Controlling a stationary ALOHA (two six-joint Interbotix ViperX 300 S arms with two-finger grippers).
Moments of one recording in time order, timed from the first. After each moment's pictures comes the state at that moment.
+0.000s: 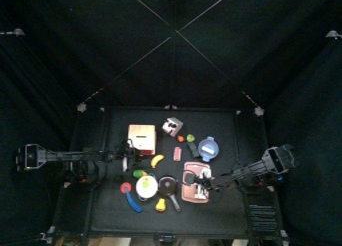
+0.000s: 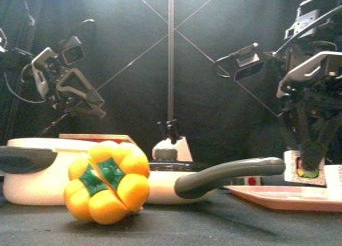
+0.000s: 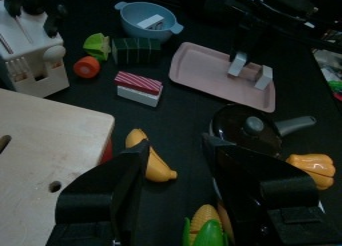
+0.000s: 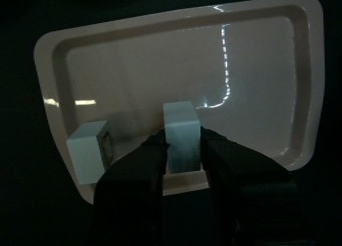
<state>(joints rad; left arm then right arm) 0.28 -0.49 1.21 0.44 -0.40 -0.53 0.26 -0.09 0.73 -0.32 0.69 0.71</state>
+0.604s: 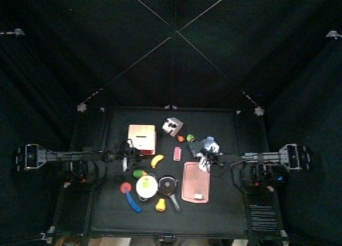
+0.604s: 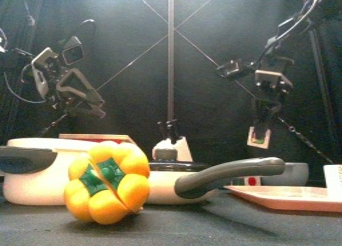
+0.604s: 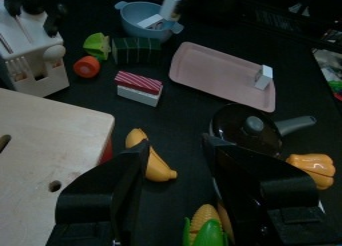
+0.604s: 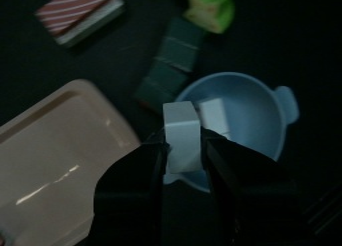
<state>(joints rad) 0.28 -0.49 1.21 0.44 -0.40 -0.53 -0.27 -0.32 0.79 -0.43 0.76 0.72</state>
